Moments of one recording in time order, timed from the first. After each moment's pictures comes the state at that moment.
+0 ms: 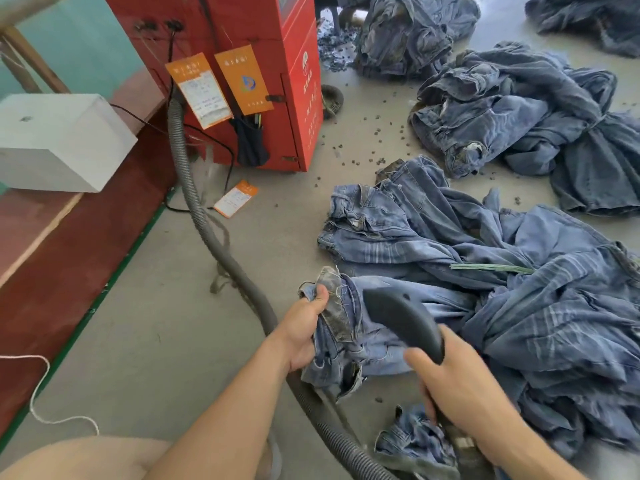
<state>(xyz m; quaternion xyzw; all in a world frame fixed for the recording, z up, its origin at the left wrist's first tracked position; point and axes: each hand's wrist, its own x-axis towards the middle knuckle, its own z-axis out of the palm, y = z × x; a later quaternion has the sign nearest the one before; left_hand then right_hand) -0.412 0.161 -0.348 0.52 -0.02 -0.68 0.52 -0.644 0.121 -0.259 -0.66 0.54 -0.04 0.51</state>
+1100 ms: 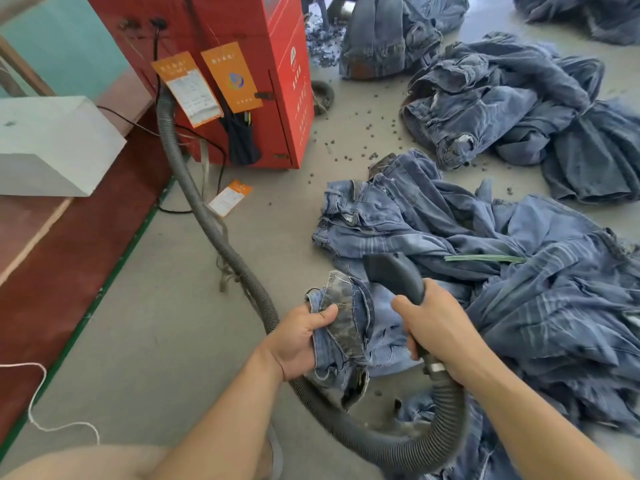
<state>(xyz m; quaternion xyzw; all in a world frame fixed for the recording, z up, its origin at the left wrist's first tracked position) -0.418 0.184 -0.334 0.41 -0.06 -0.72 0.56 -0.616 0.081 -0.257 -0.67 0.55 -0.06 0.49</state>
